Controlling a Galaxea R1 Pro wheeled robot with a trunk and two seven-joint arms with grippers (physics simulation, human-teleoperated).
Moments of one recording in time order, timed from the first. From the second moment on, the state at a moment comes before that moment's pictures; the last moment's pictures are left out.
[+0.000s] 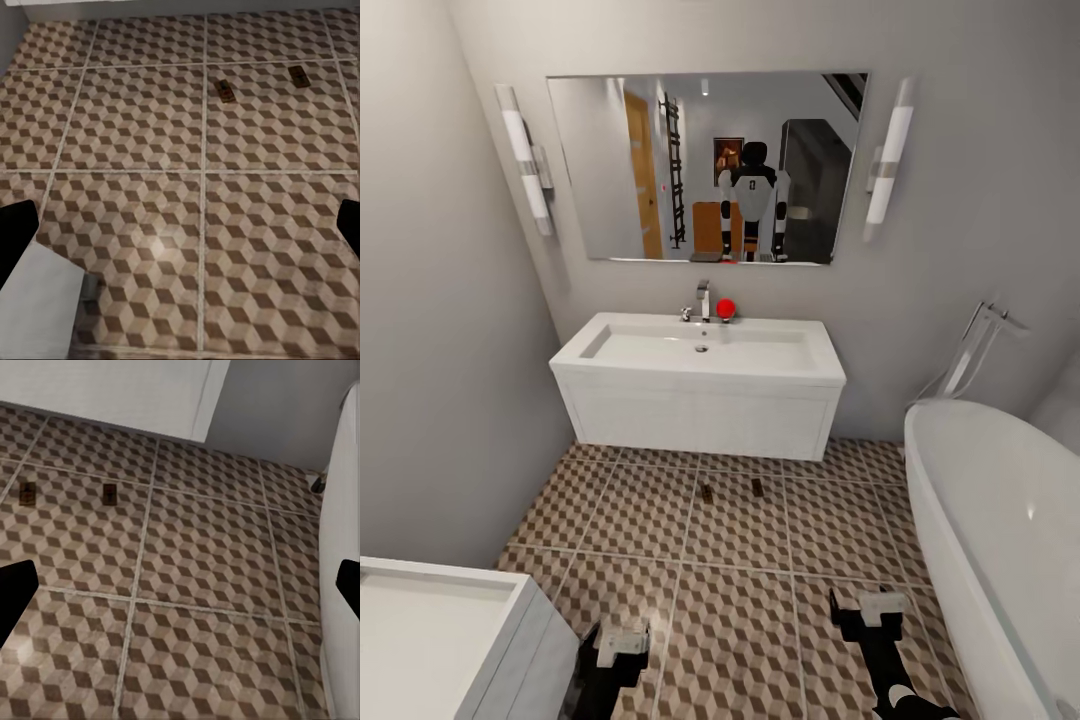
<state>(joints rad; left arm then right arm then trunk) -0.53 -0.10 -0.29 0.07 0.11 -0.70 0.20 -0.57 -0.03 0.07 -0.02 0.11 -0.70 -0.22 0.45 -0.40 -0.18</state>
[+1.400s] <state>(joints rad) -0.40 -0.03 -0.29 0.07 0.11 -0.70 0.21 -0.39 -0.03 0.07 -0.02 -0.05 -0.69 -0.33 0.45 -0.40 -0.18</state>
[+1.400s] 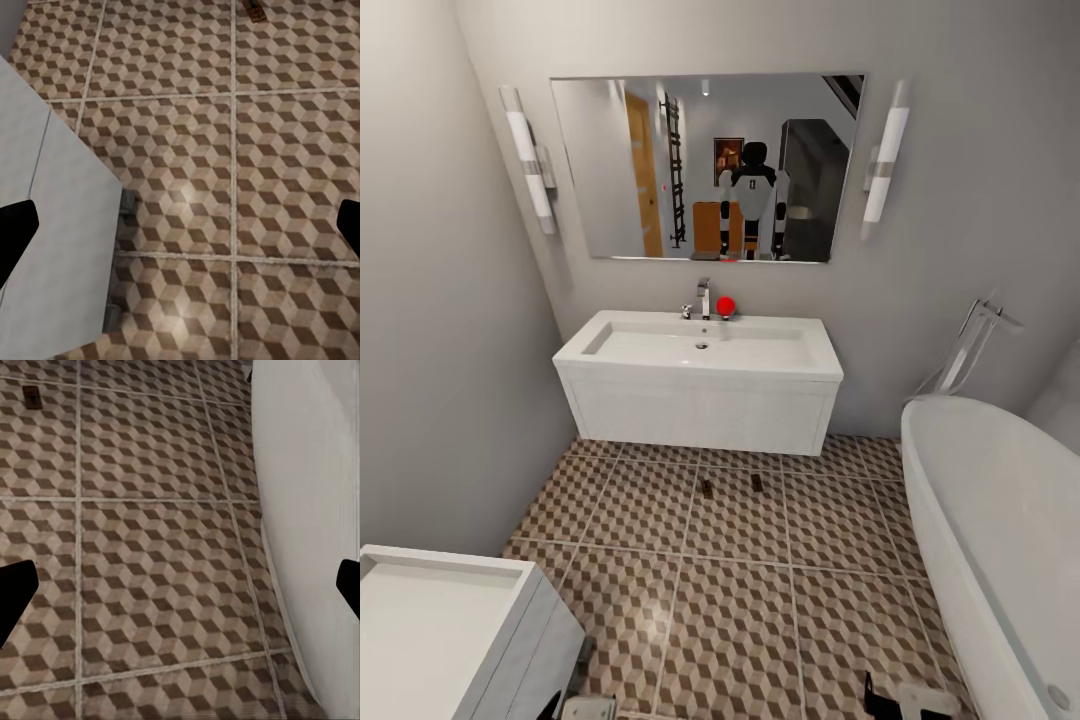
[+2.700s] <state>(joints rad) -0.38 -0.04 -0.29 0.07 0.11 -0.70 0.21 -0.39 -0.03 0.07 -0.02 -0.08 -0.69 -0.34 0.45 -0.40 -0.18</state>
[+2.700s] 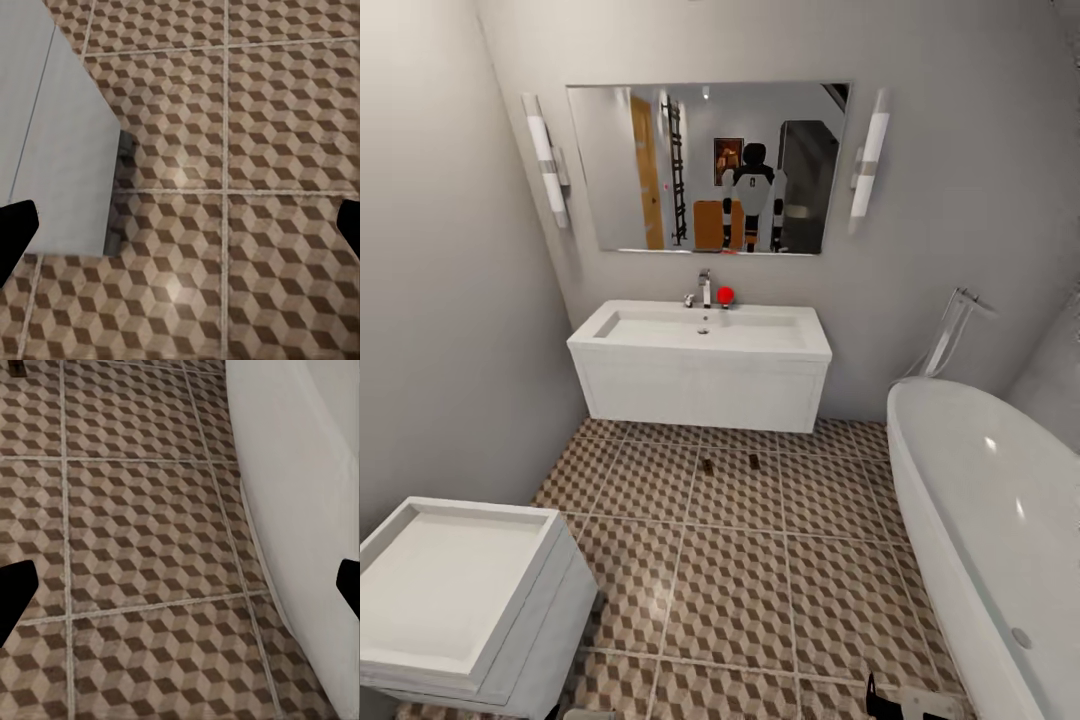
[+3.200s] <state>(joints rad) -0.38 -0.04 -0.29 0.07 0.11 -0.70 0.21 -0.39 -0.03 0.07 -0.02 -0.08 -0.69 -0.34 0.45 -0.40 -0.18</state>
